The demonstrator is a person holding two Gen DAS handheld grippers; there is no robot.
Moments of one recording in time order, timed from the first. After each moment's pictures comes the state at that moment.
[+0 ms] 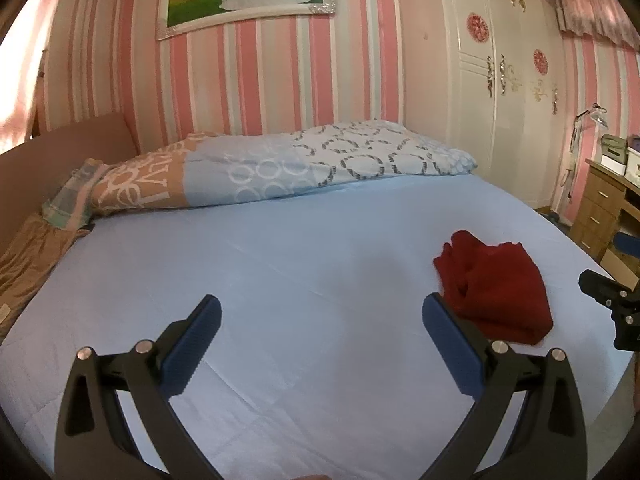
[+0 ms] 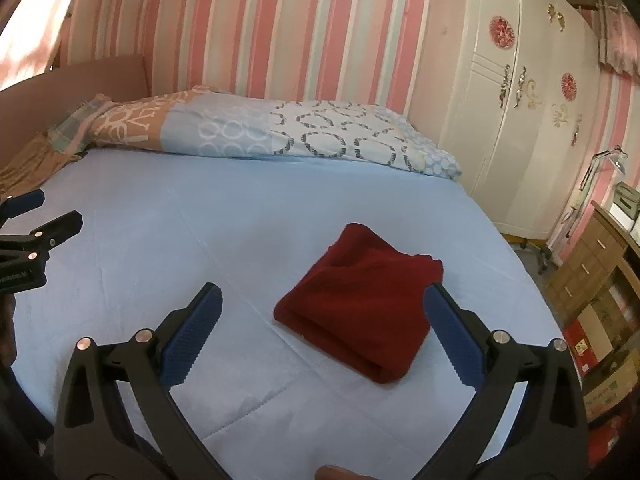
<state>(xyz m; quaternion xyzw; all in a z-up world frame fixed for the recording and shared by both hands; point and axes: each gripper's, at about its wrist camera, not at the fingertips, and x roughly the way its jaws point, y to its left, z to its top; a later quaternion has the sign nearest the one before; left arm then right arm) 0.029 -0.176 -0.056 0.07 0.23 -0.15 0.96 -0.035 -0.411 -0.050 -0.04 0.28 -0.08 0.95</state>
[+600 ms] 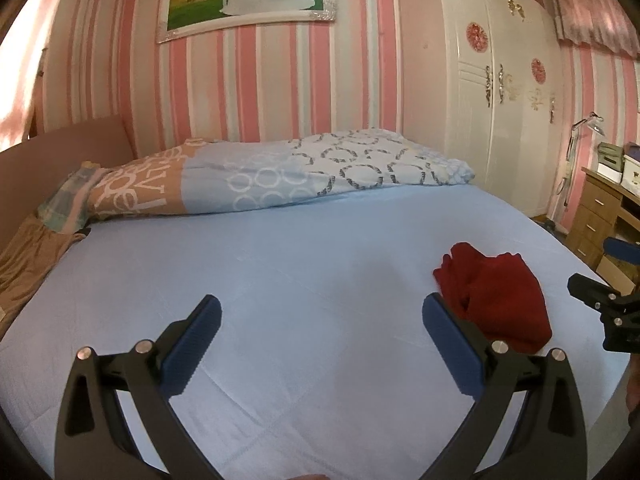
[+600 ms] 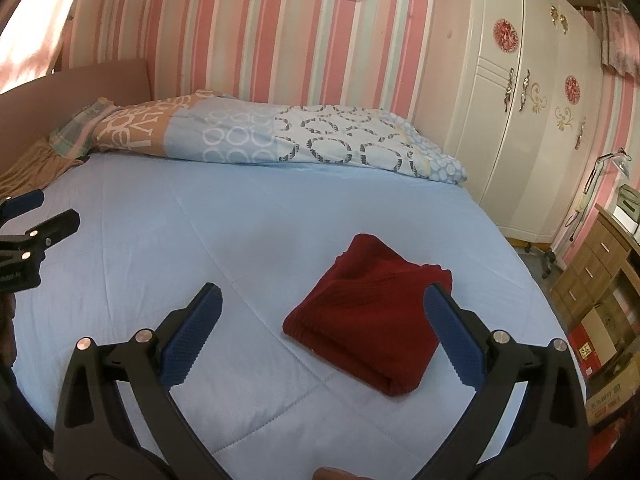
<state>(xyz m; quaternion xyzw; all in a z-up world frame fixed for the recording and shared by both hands) 0.036 -0.167 -0.050 0.06 0.22 -0.16 0.96 -0.020 -0.406 -0.046 -0.05 0.28 -0.08 0.96</state>
